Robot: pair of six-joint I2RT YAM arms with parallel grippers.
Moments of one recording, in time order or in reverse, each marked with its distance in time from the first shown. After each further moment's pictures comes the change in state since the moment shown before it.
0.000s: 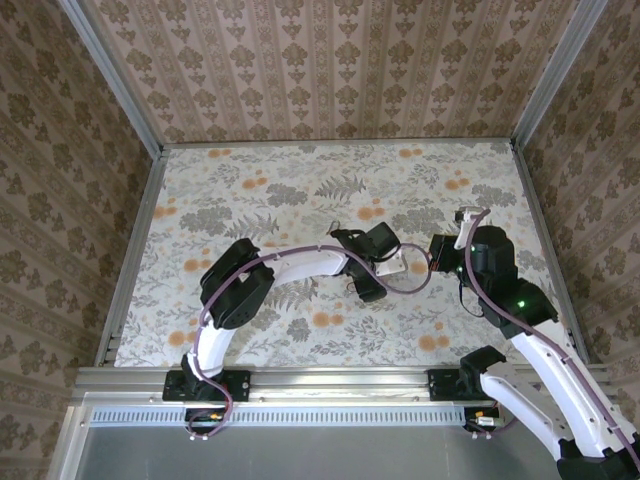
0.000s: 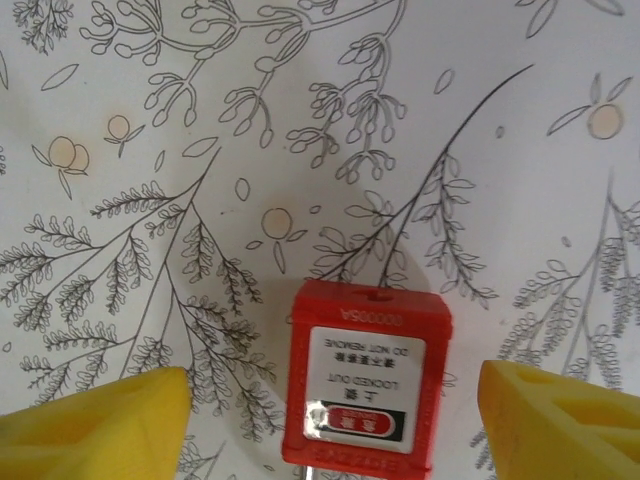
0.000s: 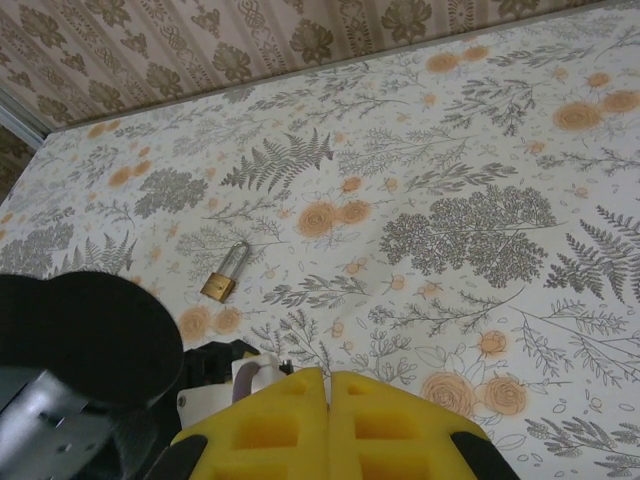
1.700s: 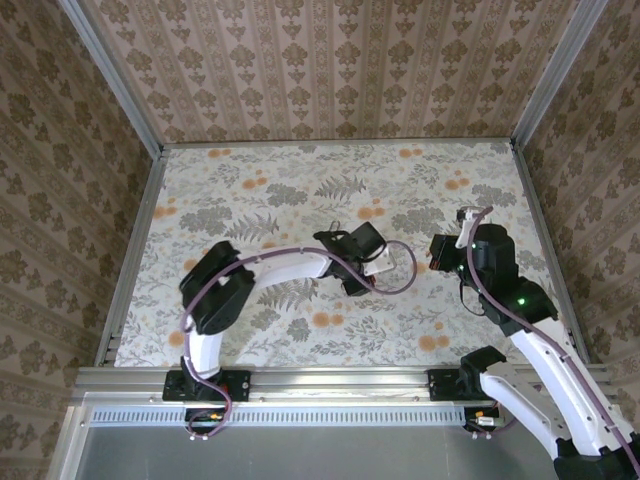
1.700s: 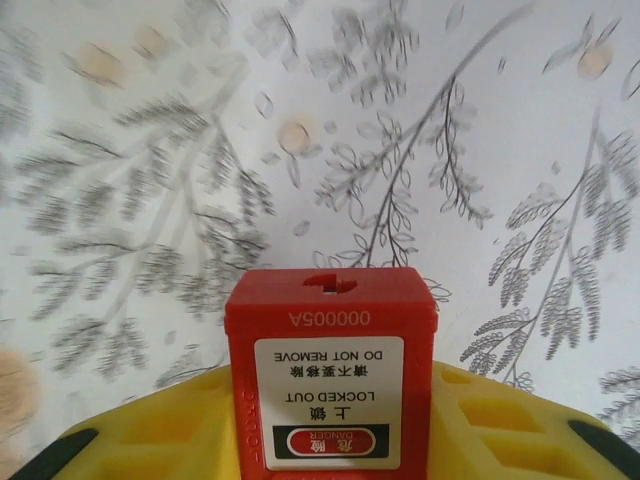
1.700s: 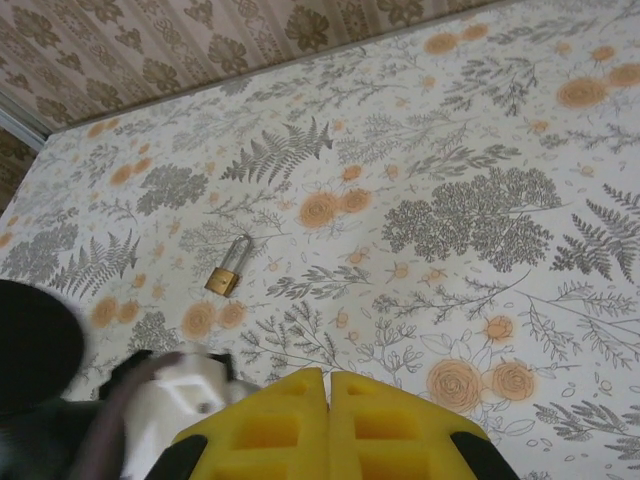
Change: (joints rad) left arm 0.020 -0.176 -0.196 0.110 0.014 -0.059; right arm -0.026 0.024 0.008 -0.013 -0.039 0.036
